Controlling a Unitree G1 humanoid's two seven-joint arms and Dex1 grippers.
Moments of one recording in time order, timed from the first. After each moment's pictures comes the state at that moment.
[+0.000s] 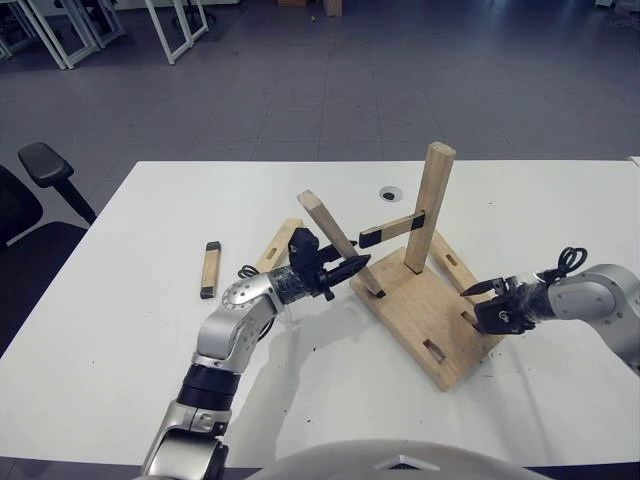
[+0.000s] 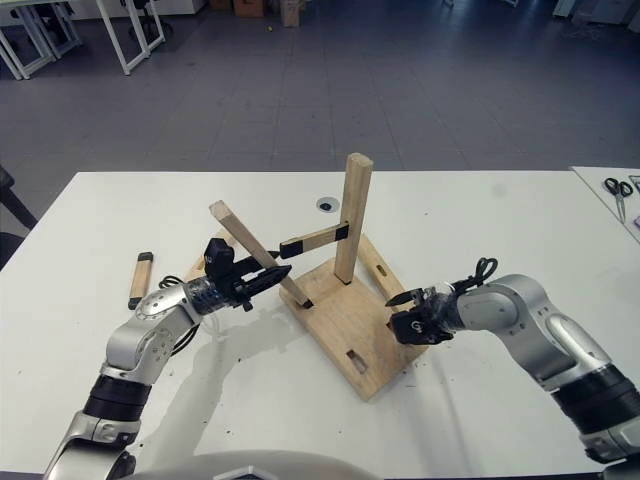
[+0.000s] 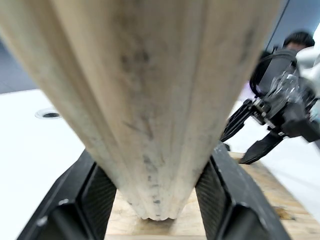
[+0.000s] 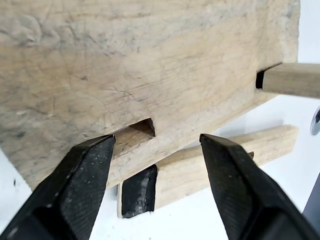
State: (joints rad) left arm -0.19 0.31 -0.18 -0.03 -0.43 0.30 -0.78; right arm -0.17 -1.05 0.34 -0.20 -0.22 -0.07 1.08
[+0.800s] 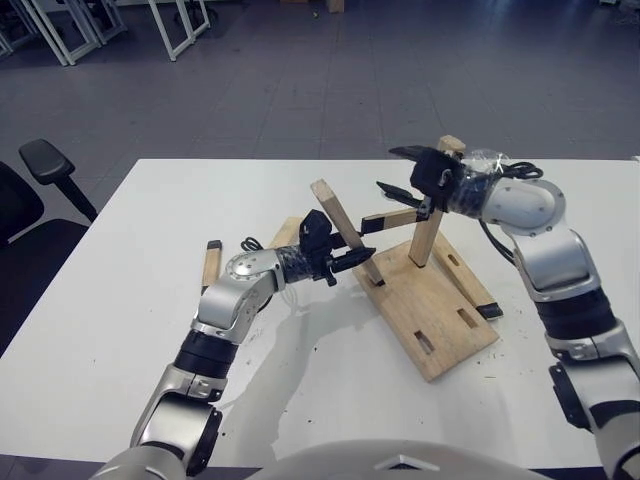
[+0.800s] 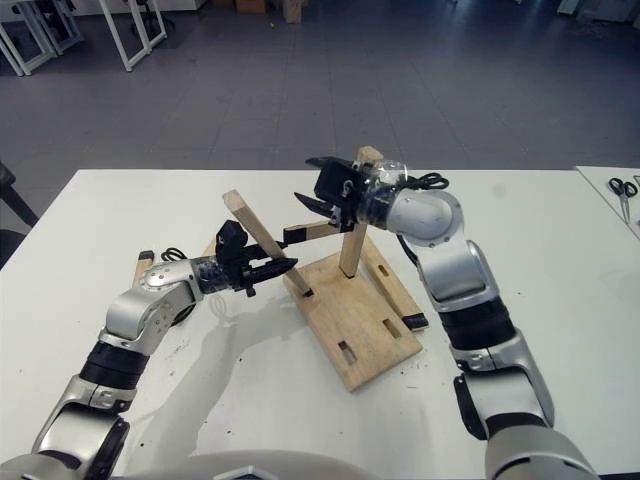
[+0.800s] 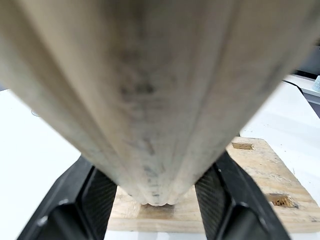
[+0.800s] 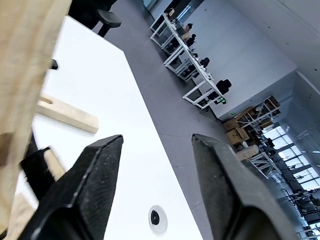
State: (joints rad) left arm -0.36 0.36 -0.24 0.07 -0.44 0.42 -0.79; right arm -0.66 -0.47 0.26 -0.01 -0.07 0.14 0.73
